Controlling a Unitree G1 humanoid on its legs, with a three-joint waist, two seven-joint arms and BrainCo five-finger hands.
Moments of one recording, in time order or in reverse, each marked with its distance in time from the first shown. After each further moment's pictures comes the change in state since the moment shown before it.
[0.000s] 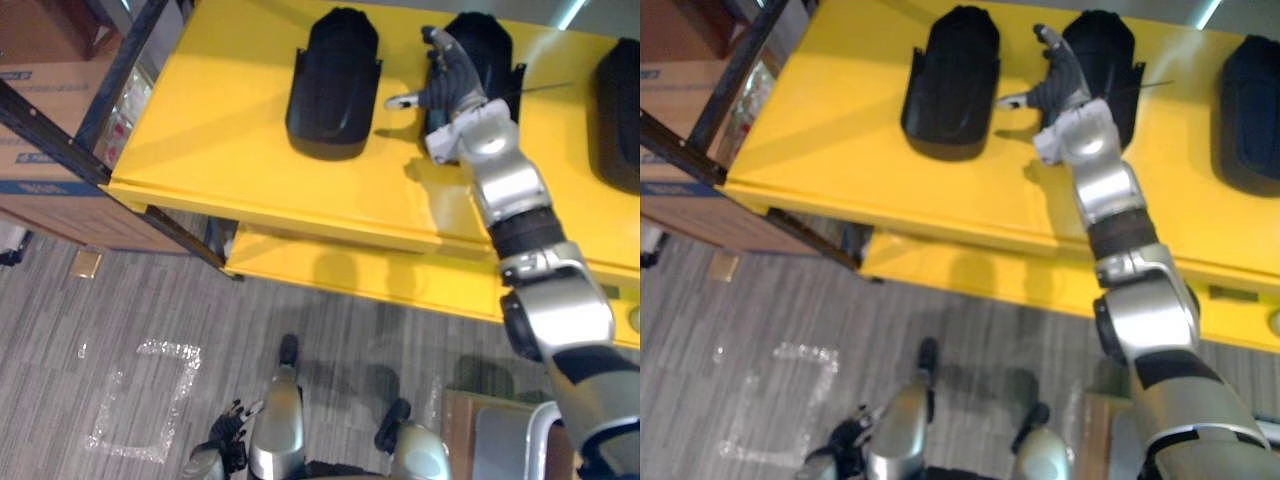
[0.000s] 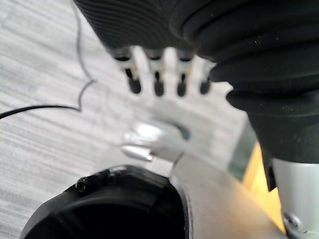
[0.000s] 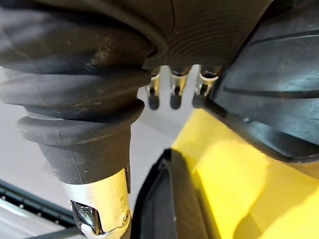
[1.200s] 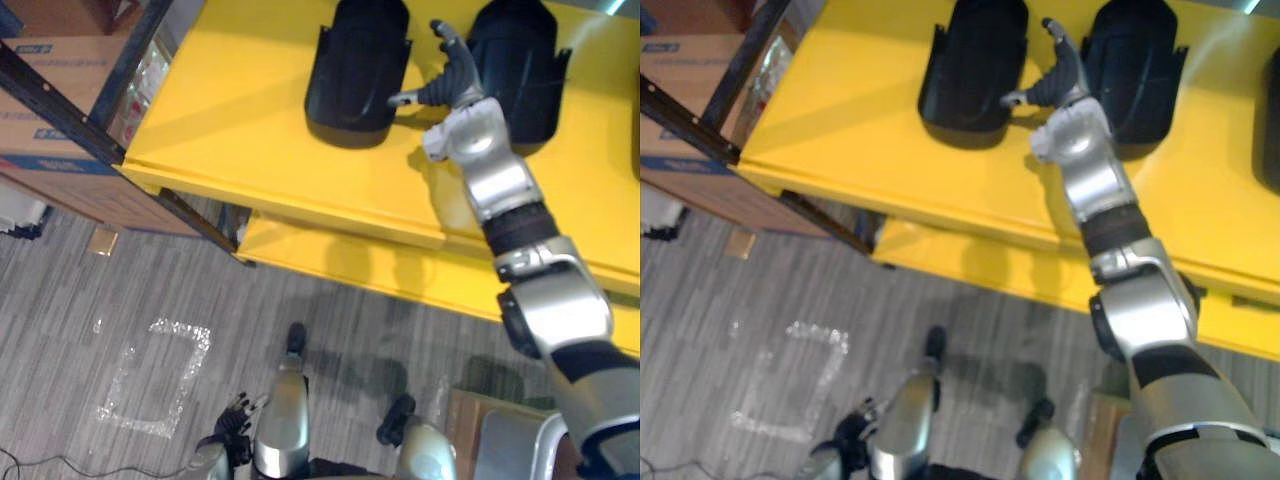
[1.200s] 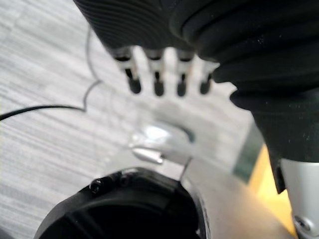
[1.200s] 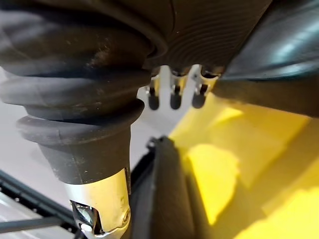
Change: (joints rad) left arm -0.011 -0.001 -0.030 -0.018 -0.033 0.001 0.006; right arm -0.024 0.020 0.064 0.043 -0.066 0.055 -0.125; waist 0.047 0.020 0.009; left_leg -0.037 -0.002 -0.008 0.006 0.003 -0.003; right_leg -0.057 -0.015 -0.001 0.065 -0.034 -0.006
